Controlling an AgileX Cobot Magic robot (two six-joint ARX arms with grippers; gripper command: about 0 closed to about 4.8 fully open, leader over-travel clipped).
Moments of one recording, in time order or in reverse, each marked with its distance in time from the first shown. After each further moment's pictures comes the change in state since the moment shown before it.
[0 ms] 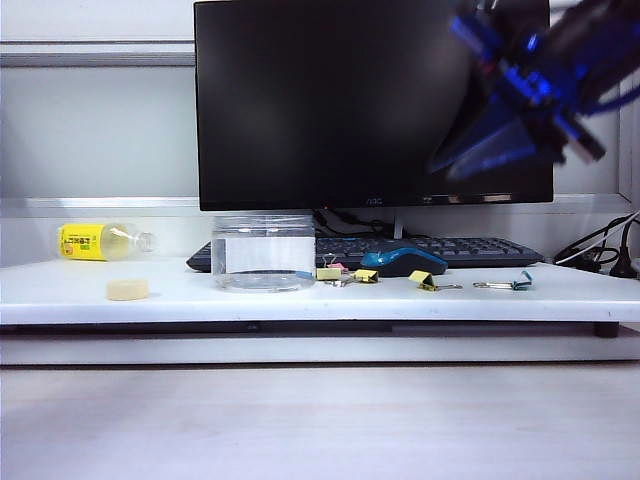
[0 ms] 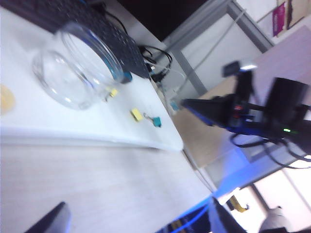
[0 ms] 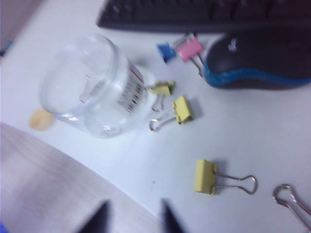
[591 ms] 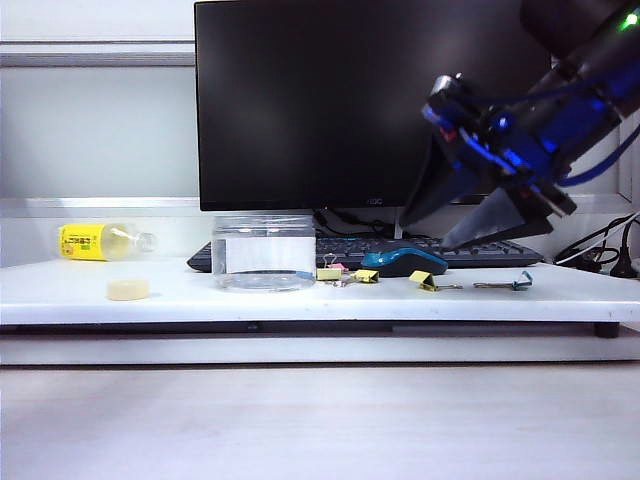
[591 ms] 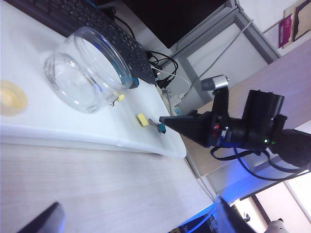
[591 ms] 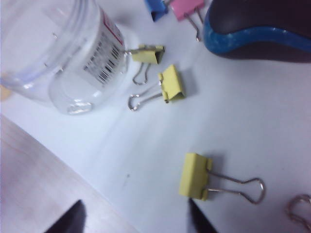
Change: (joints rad) left arm 0.000 0.000 0.000 -0.005 -0.040 -0.024; right arm 0.021 0.168 0.001 0.058 0.001 -0.095
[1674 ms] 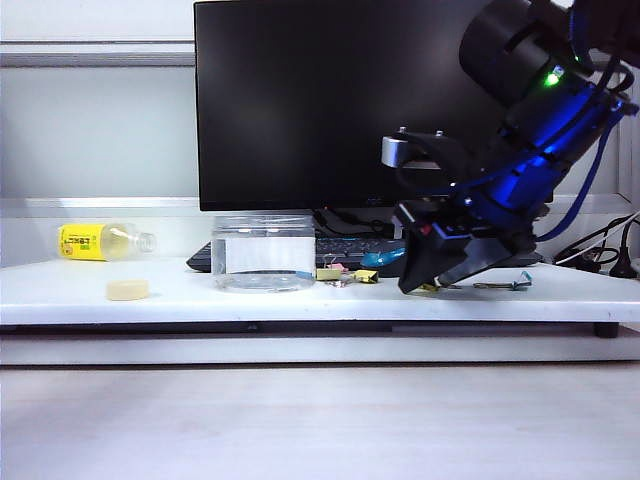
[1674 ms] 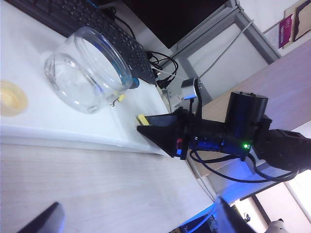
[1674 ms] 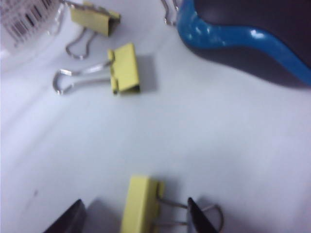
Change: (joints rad) left arm 0.000 0.000 0.000 0.000 -0.003 0.000; right arm 0.117 0.134 0.016 0.072 0.358 -0.266
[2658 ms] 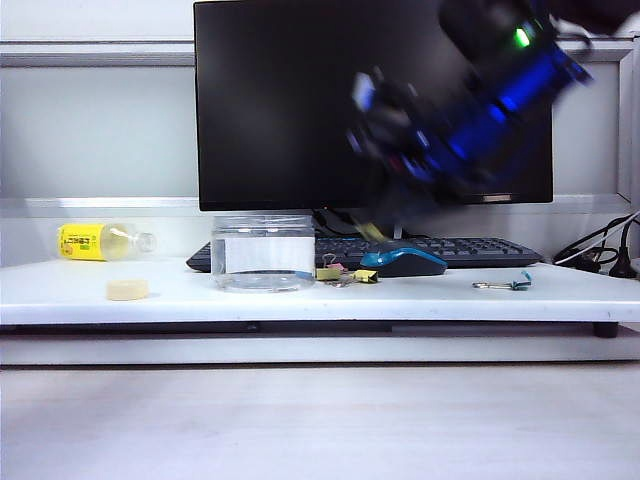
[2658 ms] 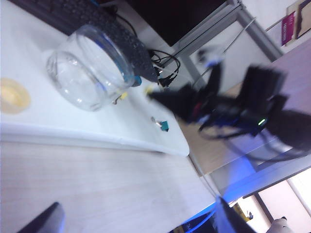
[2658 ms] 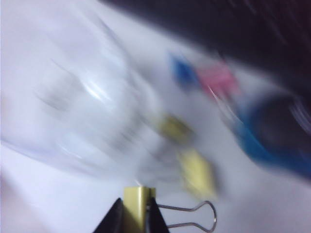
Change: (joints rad) left arm 0.000 0.000 0.000 -0.022 0.000 0.023; right arm 0.019 0.022 0.173 -0.024 -0.214 0.101
